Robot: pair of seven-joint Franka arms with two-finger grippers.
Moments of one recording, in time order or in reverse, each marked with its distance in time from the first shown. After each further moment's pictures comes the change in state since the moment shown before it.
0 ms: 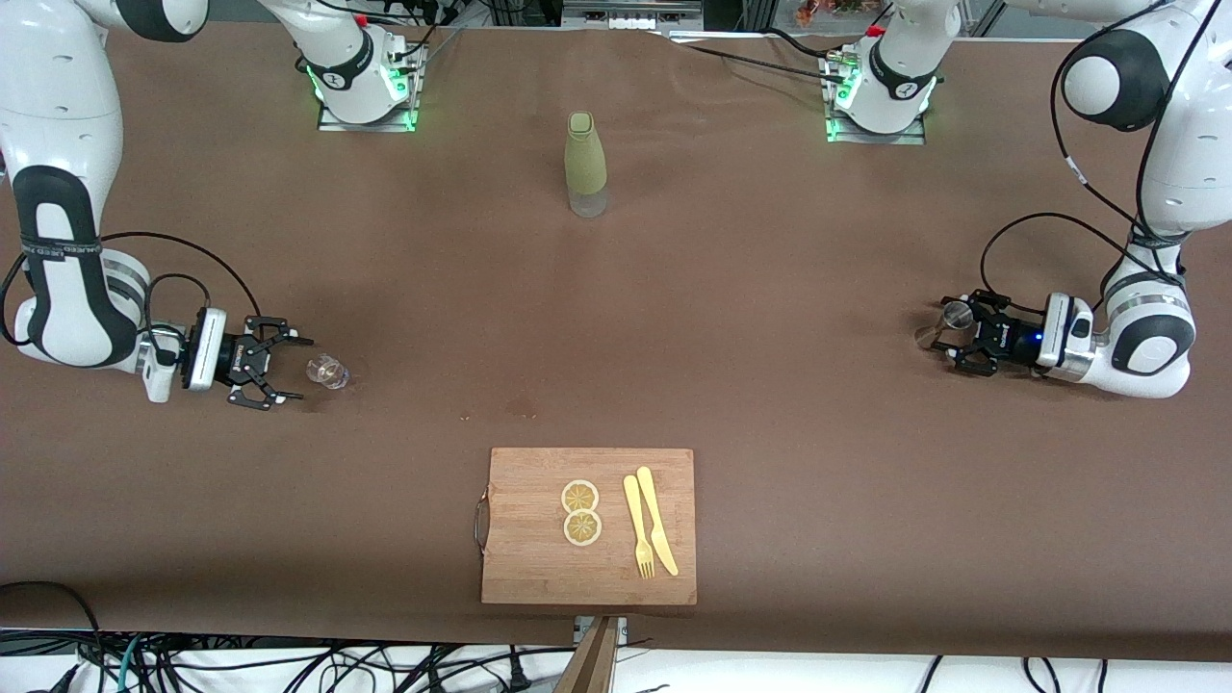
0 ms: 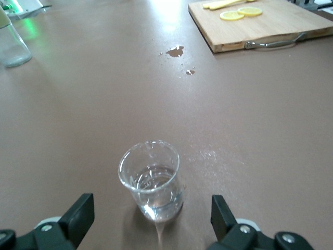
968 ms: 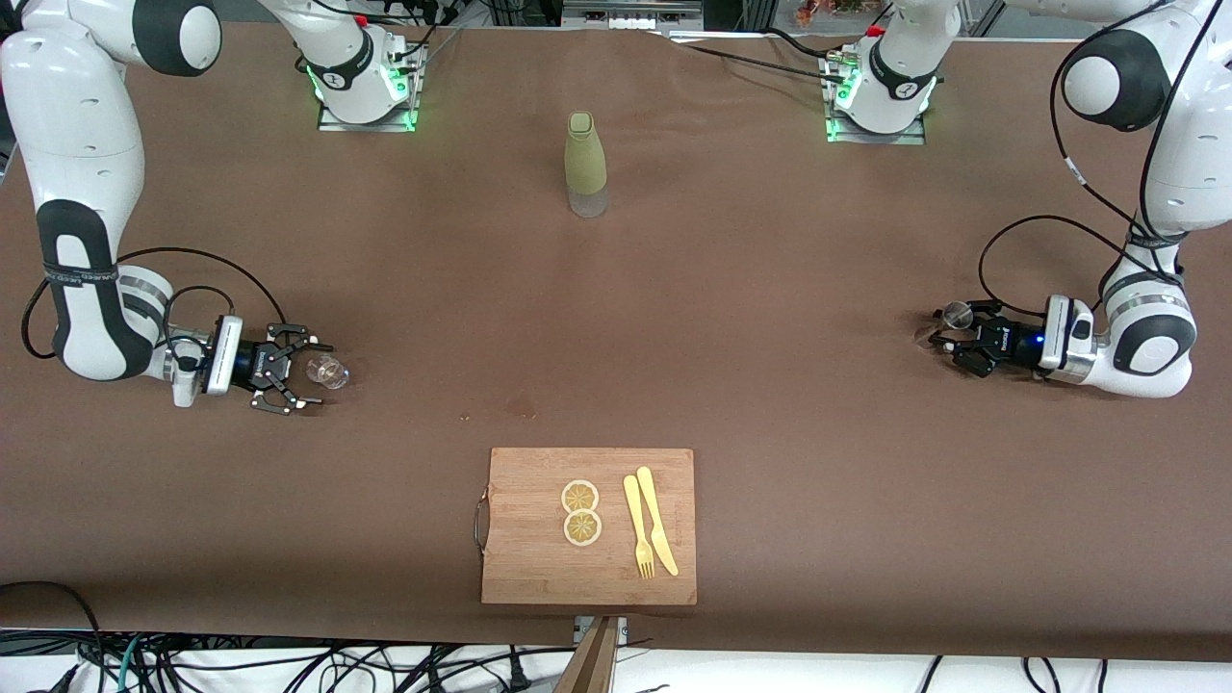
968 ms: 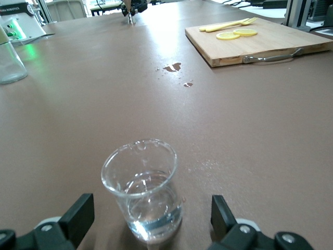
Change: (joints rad) left arm 0.000 0.000 0.003 0.000 -0.003 0.025 0.004; right arm 0.000 0.101 -0.005 0.034 0.129 -0.077 -0.074
